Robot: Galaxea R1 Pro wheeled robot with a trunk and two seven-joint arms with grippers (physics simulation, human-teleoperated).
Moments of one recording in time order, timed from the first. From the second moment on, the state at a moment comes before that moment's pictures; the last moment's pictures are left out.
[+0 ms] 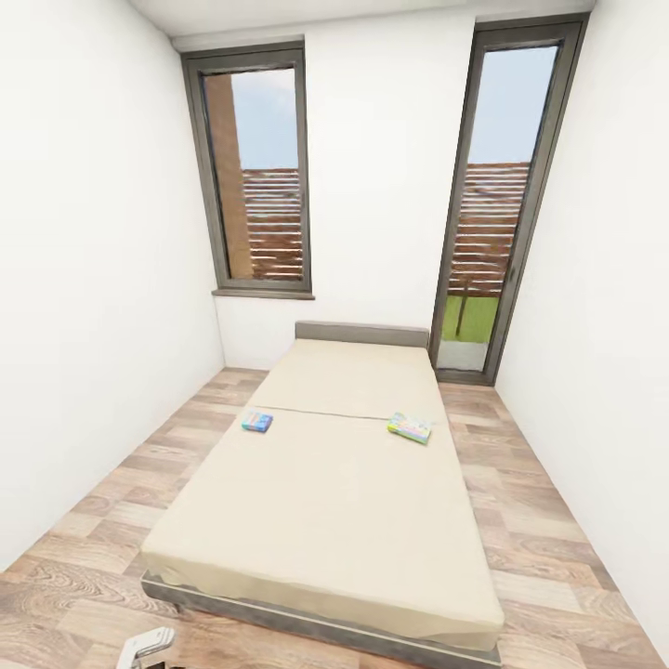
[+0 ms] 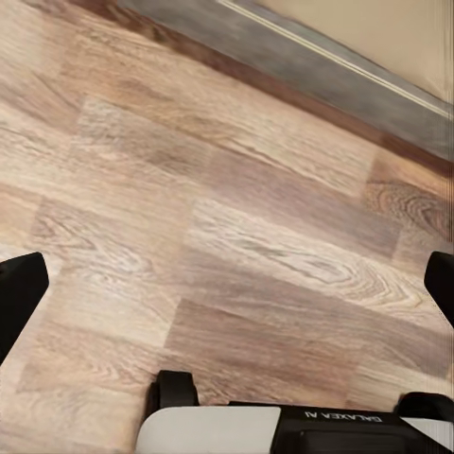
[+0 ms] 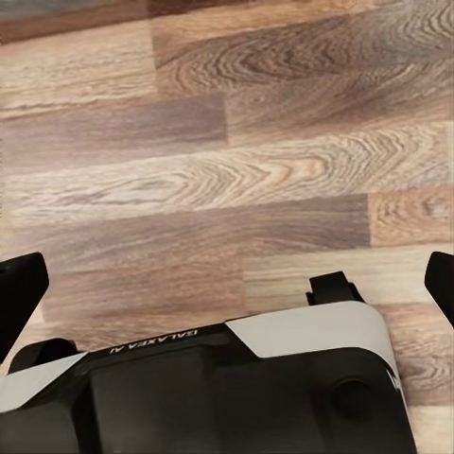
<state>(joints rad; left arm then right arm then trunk) -0.44 0.22 0.26 -0.14 -0.01 0.16 -0.35 -0.22 0.04 -0.09 -0.31 -0.22 0.15 -0.01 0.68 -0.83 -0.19</state>
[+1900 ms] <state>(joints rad) -0.44 0.22 0.27 -0.15 -0.03 0.21 -0.42 -0.22 0.04 -0.09 -0.30 -0.22 0.05 0.00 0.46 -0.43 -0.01</state>
